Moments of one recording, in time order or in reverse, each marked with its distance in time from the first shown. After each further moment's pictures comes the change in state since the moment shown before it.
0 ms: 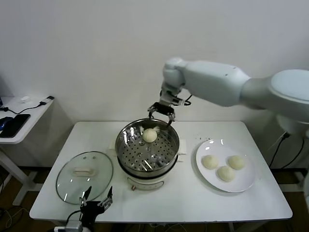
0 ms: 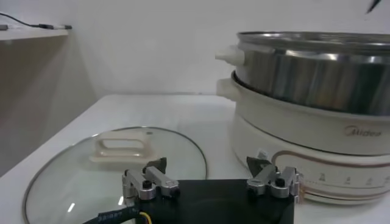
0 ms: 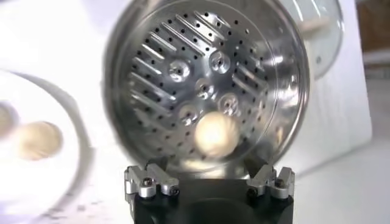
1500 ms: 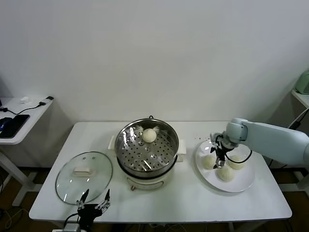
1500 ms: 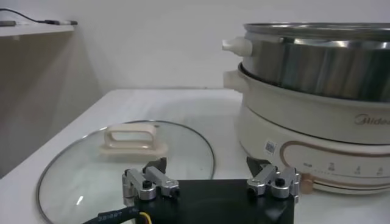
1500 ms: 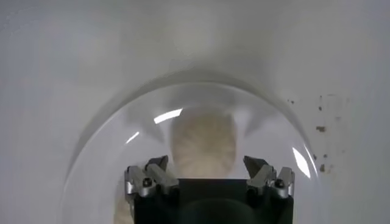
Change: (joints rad) left arm 0.016 0.002 -0.014 0.016 0.003 -0.009 -0.002; right arm -0.522 -0.381 0.153 0.082 0.064 -0.739 0.280
